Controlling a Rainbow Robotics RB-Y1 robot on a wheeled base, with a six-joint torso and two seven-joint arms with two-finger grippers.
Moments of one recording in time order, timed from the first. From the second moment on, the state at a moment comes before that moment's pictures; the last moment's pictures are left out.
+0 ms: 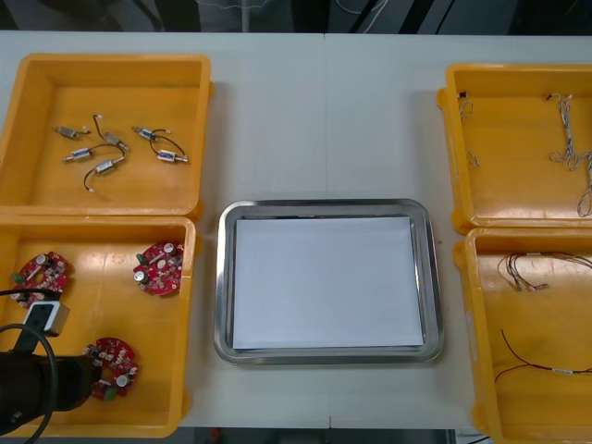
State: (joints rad) right arm 0.48 -1.00 -0.26 -2.12 -0.95 1.06 1.41; left arm 0.50 0.89 -0.07 -2.25 0.62 1.04 -1.12
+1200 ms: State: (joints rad) right arm 0.34 -1.02 -0.26 -2.07 -0.97 1.06 1.41; left arm 0.50 0.89 -0.09 -2.25 0.61 1.03 -1.12
